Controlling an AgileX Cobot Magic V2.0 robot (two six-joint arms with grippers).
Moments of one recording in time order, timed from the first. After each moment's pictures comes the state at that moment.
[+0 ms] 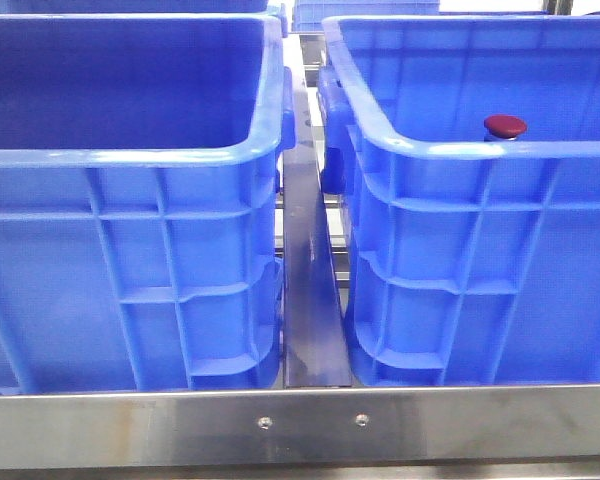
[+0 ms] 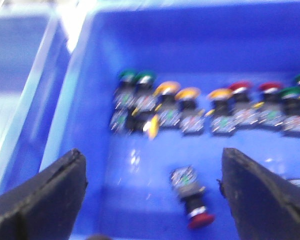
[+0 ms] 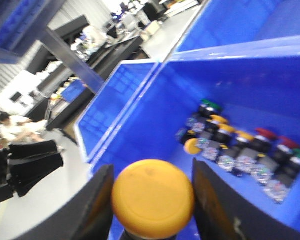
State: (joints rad) left arm -0.51 0.63 -0.81 0.74 1.01 -0.81; right arm 0.24 1.47 -1.06 1.72 0.89 -1.25
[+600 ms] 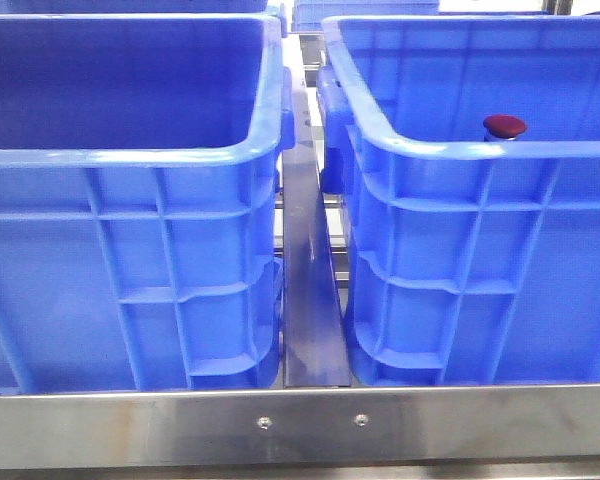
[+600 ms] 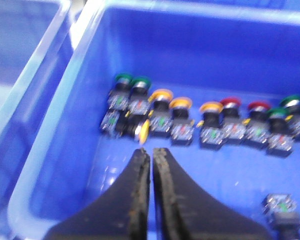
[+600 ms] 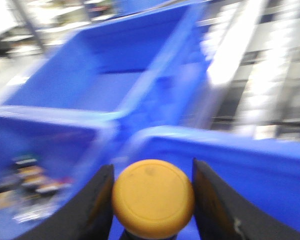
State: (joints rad) left arm -0.48 0.45 -0.67 0.75 0.86 -0.89; right arm -0.04 1.38 -1.07 1.57 0.54 -1.38
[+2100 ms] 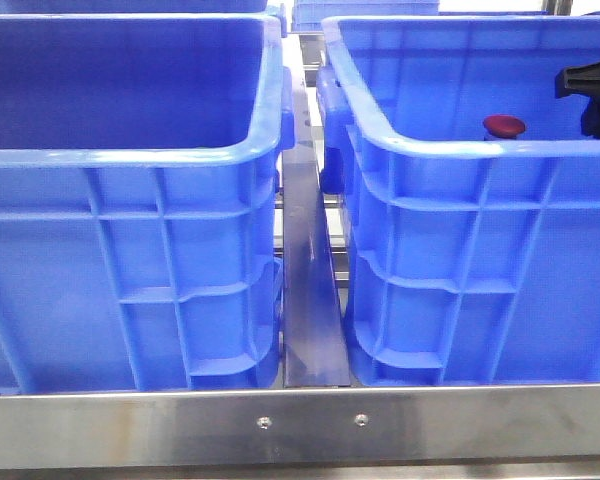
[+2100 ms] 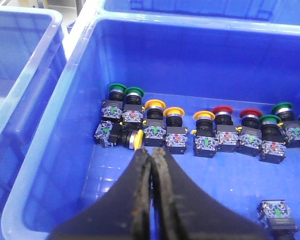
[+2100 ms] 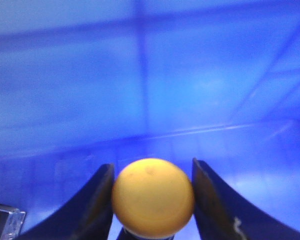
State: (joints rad) left arm -0.48 0.45 -0.67 0.76 0.84 -0.89; right arm -0.05 1.75 -1.08 1.64 -0.08 -1.54
